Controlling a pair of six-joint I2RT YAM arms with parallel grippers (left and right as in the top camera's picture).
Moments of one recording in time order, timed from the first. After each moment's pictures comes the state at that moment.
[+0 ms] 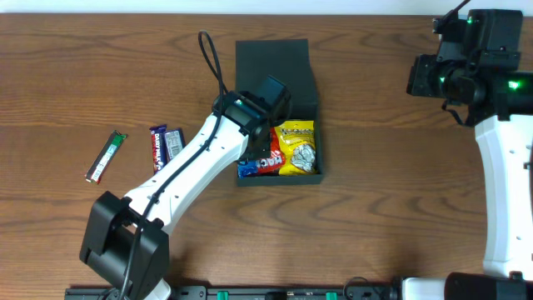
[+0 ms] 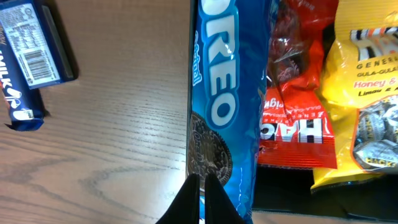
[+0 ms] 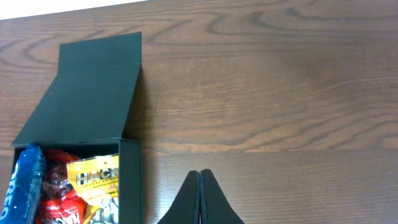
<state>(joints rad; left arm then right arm) -0.62 1.77 1.47 -1.15 -0.15 -0.67 -0.05 1.54 1.67 -1.02 -0.12 0.09</state>
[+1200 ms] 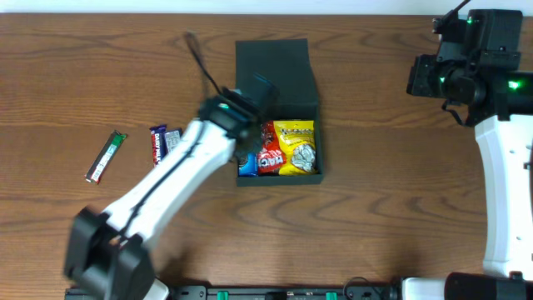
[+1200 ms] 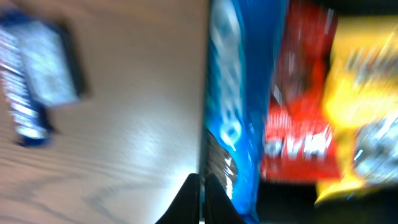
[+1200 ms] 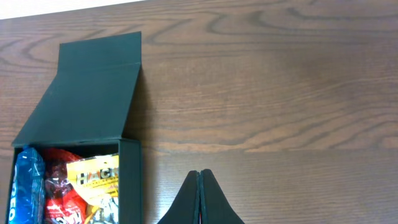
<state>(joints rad) -0.56 1.67 1.43 -1.07 -0.21 -0.63 -0.05 1.54 1.67 -1.02 -0.12 0.09</state>
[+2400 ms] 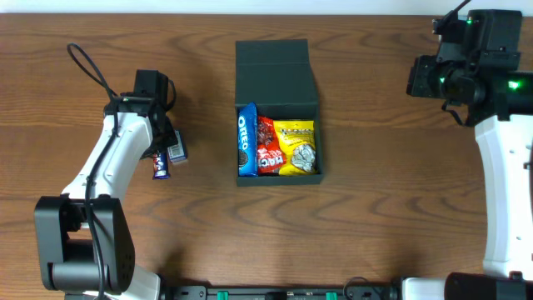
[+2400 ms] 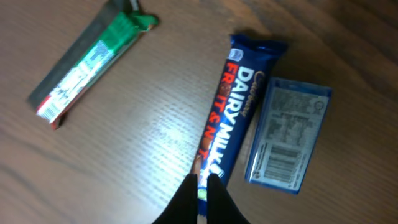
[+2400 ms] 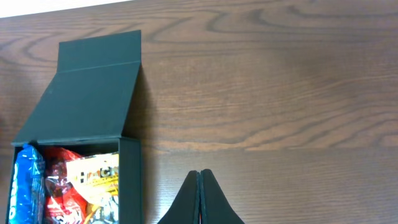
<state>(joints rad) -0.05 1.70 1.17 -0.87 -0.25 -0.45 -0.05 1.54 1.67 -1.03 -0.12 0.09</state>
